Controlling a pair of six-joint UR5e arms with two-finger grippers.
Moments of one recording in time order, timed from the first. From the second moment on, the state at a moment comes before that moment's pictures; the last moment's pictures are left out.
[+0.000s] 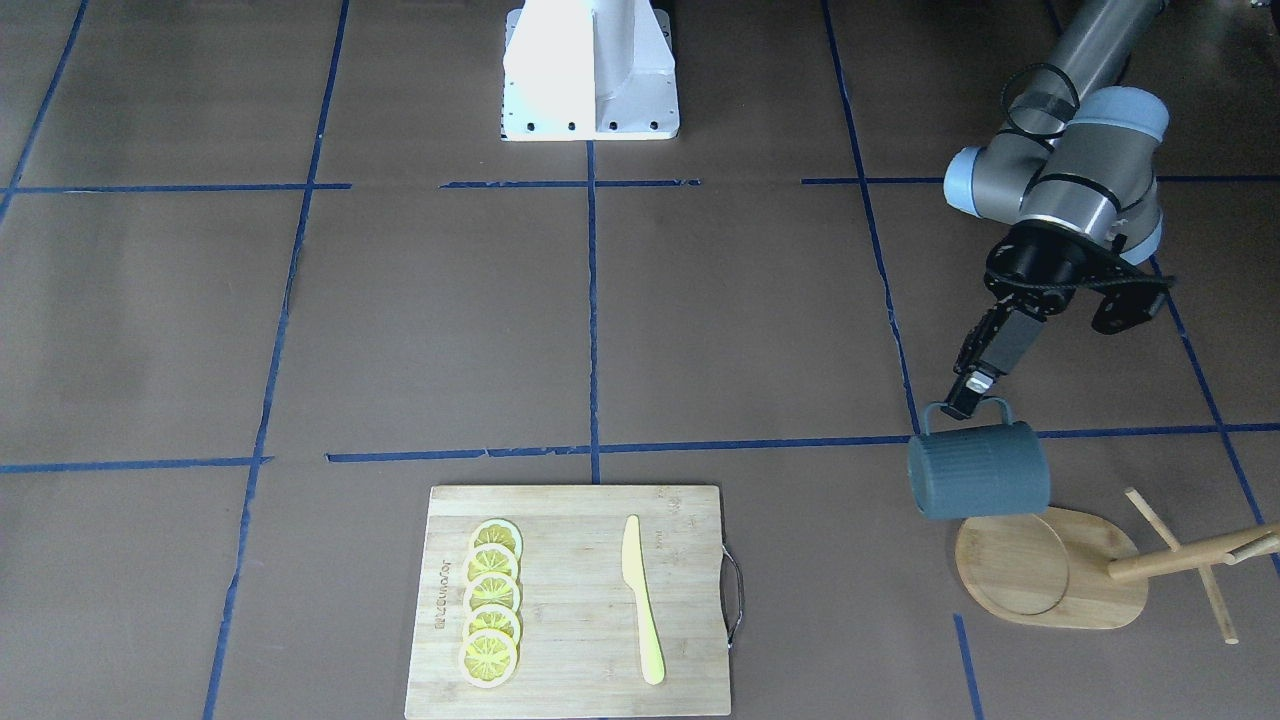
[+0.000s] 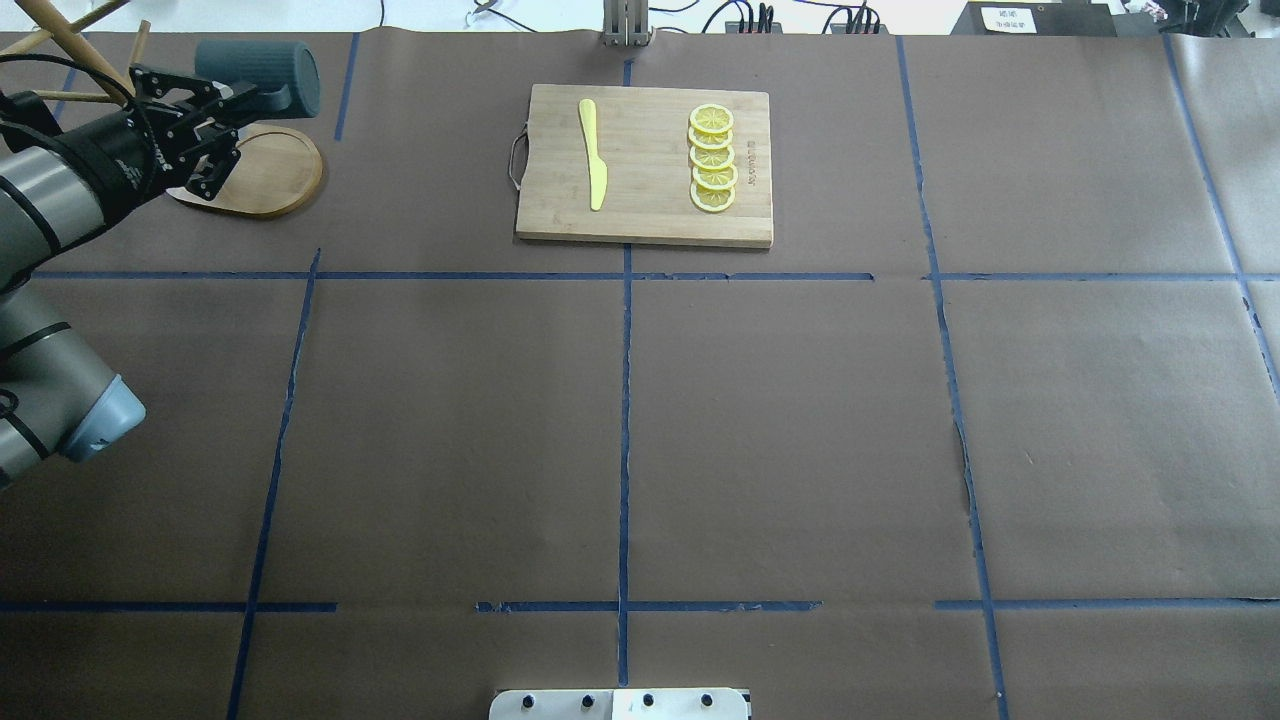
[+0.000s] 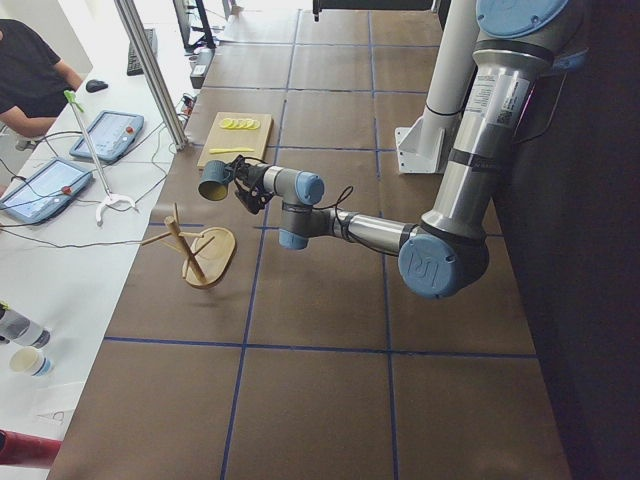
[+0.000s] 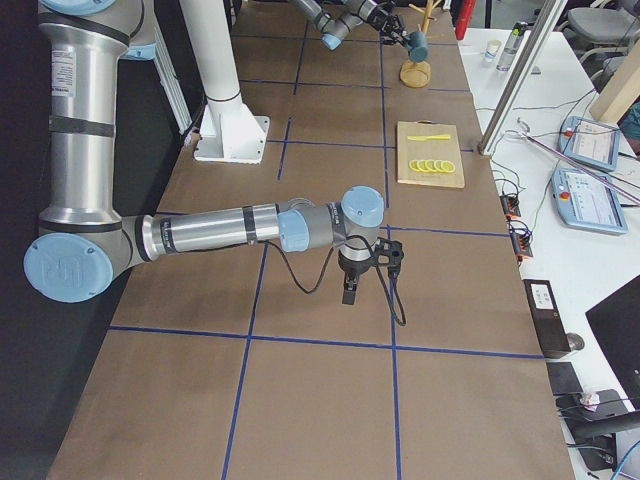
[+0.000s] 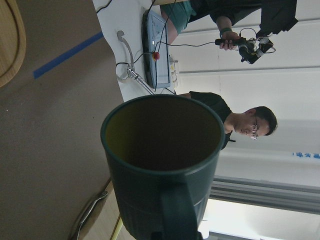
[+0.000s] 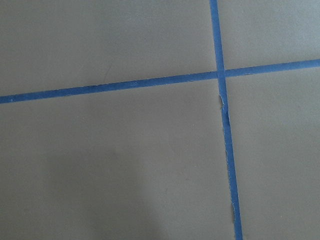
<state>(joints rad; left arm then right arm) -0.92 -1.84 -1.38 -3.20 -1.54 -2.44 1.36 -1.66 1.81 -1.53 2.30 0.41</state>
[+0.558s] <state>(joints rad) -1.00 -1.87 -1.37 -3.20 -1.52 -2.63 1.36 -1.66 1.82 -1.53 2.30 0.41</state>
